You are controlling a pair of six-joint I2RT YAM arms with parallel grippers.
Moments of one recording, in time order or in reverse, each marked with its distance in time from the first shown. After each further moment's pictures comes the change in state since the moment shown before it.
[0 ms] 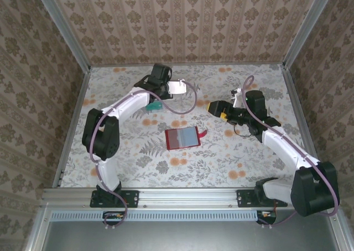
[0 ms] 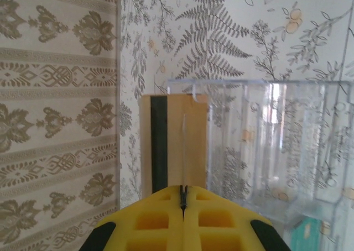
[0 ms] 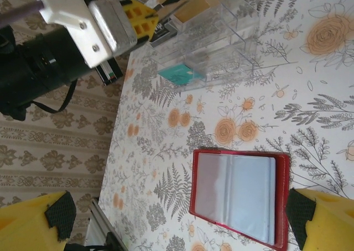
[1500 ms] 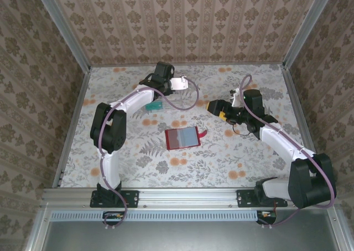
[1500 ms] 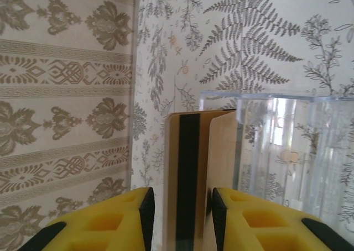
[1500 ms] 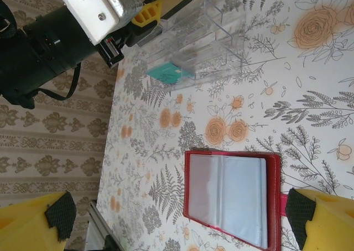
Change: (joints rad) left arm 0.014 0.116 0.067 0.100 -0.045 -0.008; right arm -0.006 0.066 0.014 0.019 -0.002 0.012
